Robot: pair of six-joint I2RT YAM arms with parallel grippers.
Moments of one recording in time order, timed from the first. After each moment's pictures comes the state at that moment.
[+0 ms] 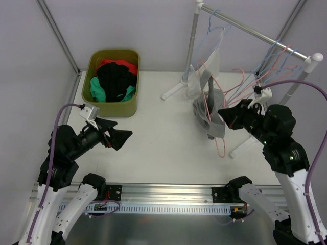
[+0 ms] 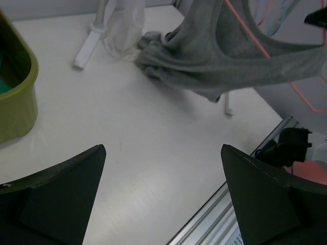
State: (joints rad) left arm -0.32 0.44 0.89 -0.62 0.40 -0.30; right arm 0.36 0.78 1.25 -0.71 -0.13 0.40
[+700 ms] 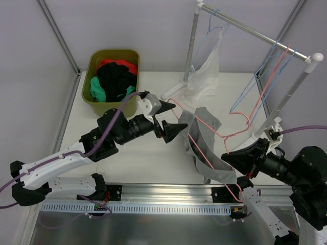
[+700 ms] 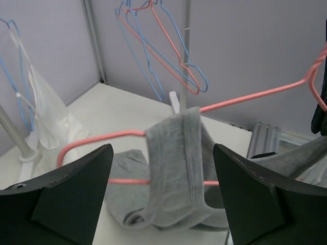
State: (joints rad) left arm -1.09 1.01 1.15 -0.01 0.01 -0.07; right arm 0.36 0.47 1.36 -1.06 -0.67 0.35
